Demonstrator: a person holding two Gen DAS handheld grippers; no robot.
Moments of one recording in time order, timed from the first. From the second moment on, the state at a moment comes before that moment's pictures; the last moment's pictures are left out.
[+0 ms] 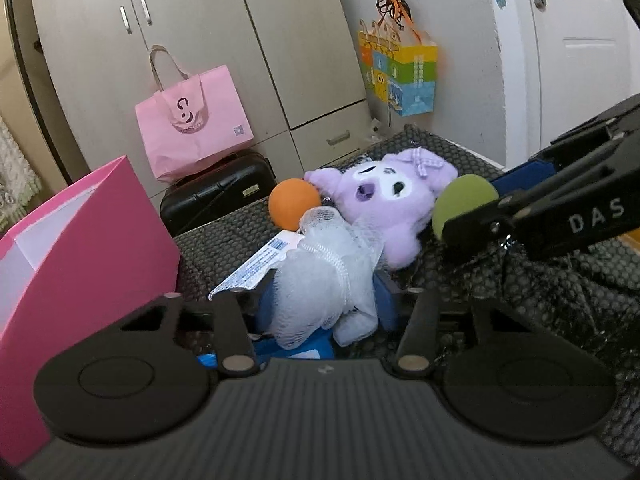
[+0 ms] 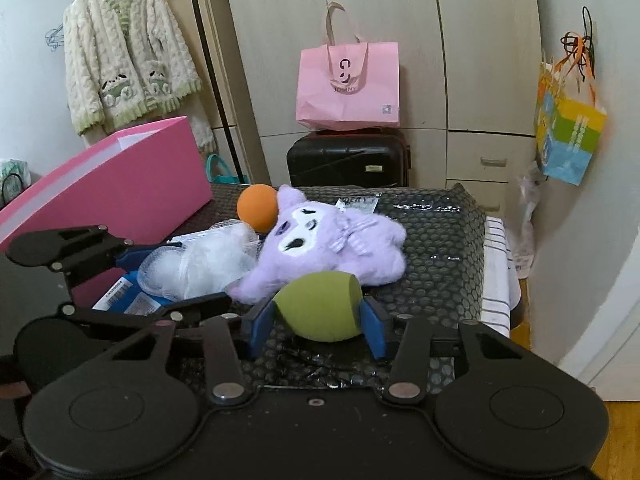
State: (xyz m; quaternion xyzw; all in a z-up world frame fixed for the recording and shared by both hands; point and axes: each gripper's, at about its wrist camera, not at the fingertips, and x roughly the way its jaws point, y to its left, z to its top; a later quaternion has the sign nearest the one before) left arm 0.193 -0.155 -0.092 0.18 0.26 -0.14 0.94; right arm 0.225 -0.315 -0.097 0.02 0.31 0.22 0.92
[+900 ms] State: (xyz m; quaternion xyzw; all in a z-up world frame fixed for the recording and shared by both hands) left arm 0.156 -0.116 -0.059 0.06 0.24 -0.21 0.94; right arm 0.175 -0.306 -0.081 0.01 0.28 0.19 0.94
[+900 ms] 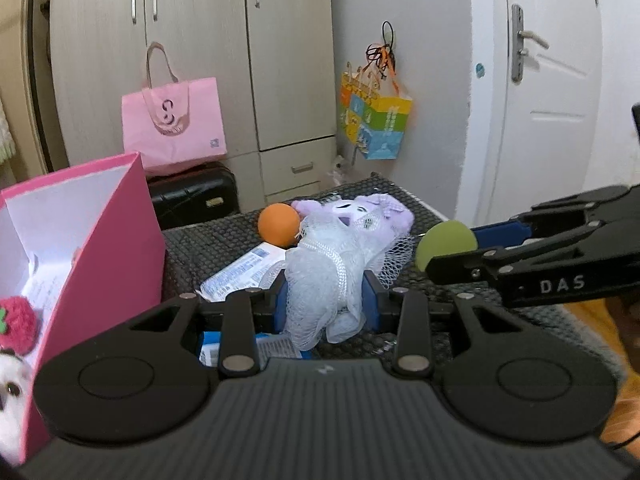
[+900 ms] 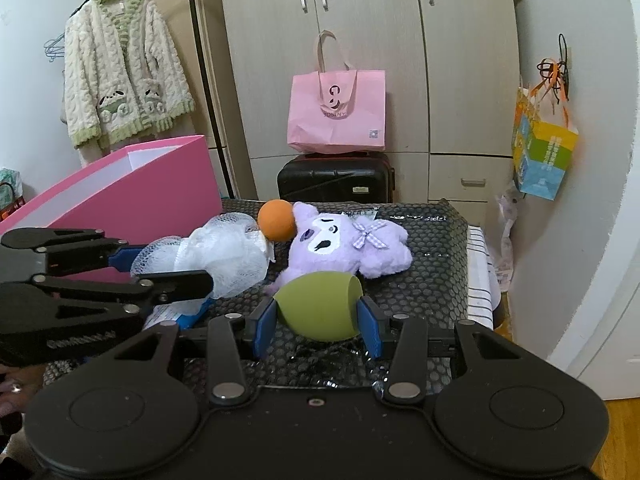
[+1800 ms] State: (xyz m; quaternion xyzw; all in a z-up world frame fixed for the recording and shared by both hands) left arm 0.104 -0.056 -0.027 0.02 0.28 -0.27 0.92; right arm 0.122 -0.283 -0.059 0.00 0.32 0.22 0.92
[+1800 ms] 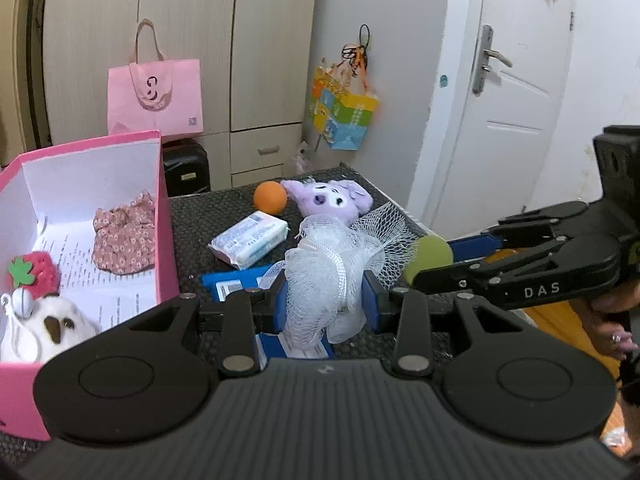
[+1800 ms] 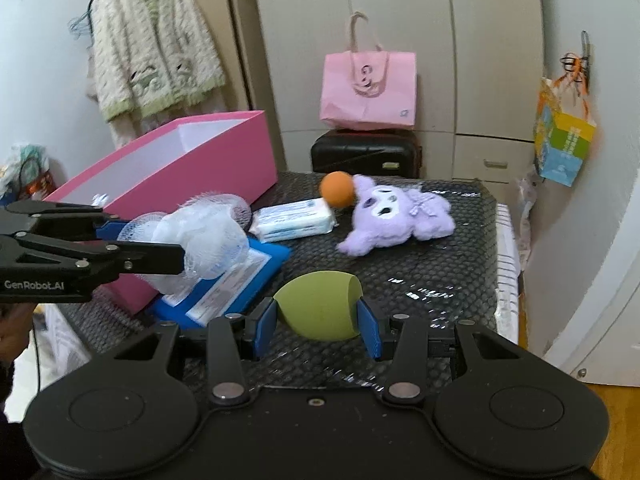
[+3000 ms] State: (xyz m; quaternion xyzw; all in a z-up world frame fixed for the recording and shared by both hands) left arm 0.031 0.088 0.053 -0.01 0.32 -0.30 0.90; right arm 0.075 -0.166 0.016 -0.09 0.34 0.40 0.85
